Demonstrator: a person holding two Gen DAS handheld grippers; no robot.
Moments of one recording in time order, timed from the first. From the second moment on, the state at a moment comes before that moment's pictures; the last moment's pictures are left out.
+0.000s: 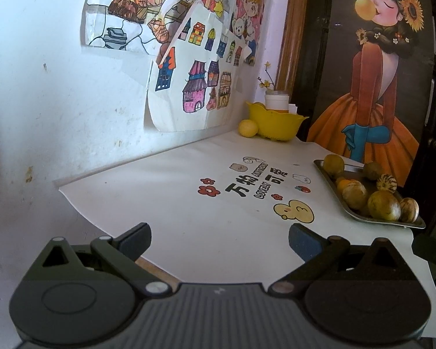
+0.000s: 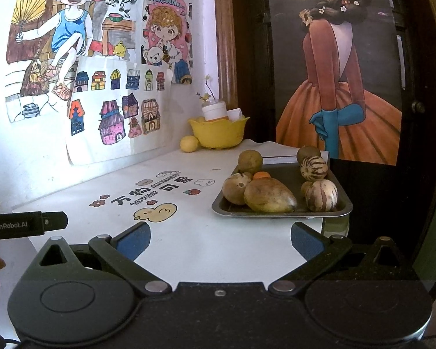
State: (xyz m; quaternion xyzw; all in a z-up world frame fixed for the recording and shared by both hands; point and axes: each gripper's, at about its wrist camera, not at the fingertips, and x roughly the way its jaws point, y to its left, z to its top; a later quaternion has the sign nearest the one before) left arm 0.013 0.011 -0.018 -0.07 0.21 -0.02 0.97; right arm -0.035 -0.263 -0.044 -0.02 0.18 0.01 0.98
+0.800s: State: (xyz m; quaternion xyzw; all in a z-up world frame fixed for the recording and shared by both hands) left arm 0.011 0.005 -0.018 -0.08 0.22 -0.01 0.97; right arm -0.034 -0.263 -0.049 -0.01 0.19 0.01 0.98
